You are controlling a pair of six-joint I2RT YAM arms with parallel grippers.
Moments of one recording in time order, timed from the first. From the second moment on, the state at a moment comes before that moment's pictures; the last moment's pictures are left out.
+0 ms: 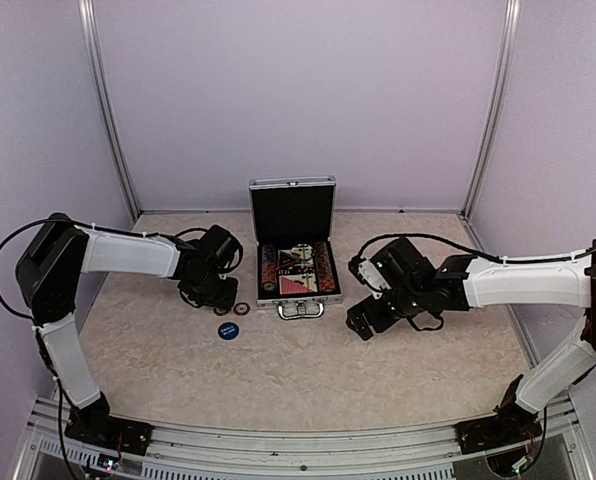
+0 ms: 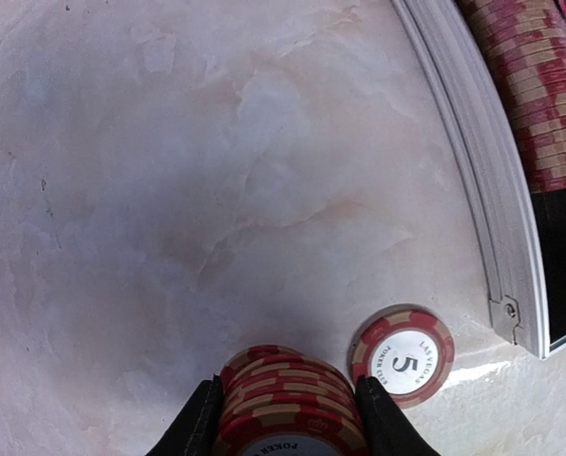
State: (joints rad) left arm -0.62 1.83 1.12 -0.45 -0.19 -0.39; right arm 0.85 1.49 0.92 -0.36 0.13 0.17
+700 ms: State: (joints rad) left arm -0.69 1.83 1.29 -0.53 -0.22 -0.39; right arm 0.85 1.49 0.92 -0.32 0.10 0.18
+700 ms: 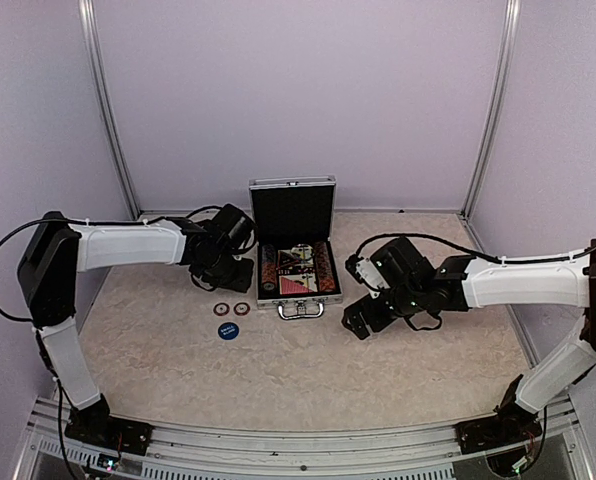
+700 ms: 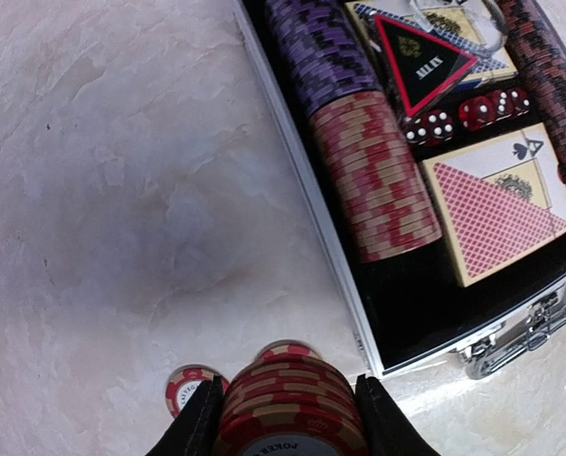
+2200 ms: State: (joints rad) left arm -1.07 1.86 1.35 -0.58 -0.16 -0.35; right arm 0.70 1.62 0.85 0.19 -0.75 0.64
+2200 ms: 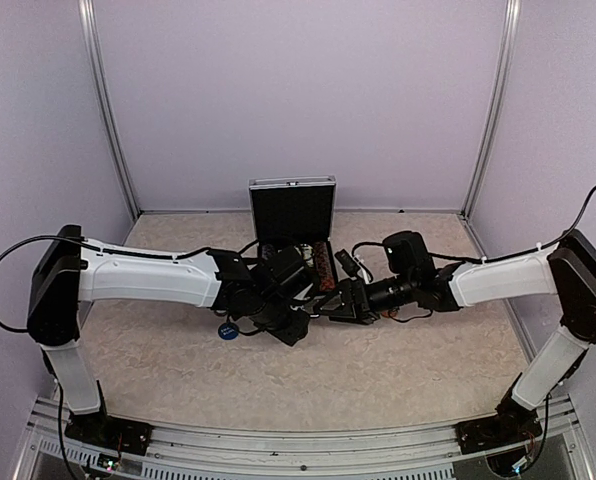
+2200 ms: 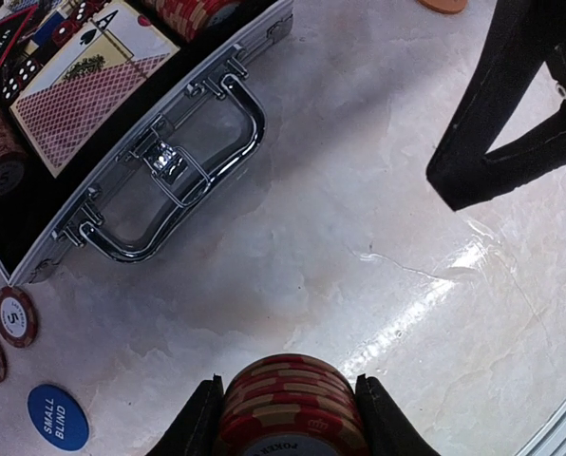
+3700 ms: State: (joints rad) left arm -1.15 1.87 1.43 -0.66 -0.13 -0.33; right arm 0.77 1.87 0.84 0.54 -0.89 0.87
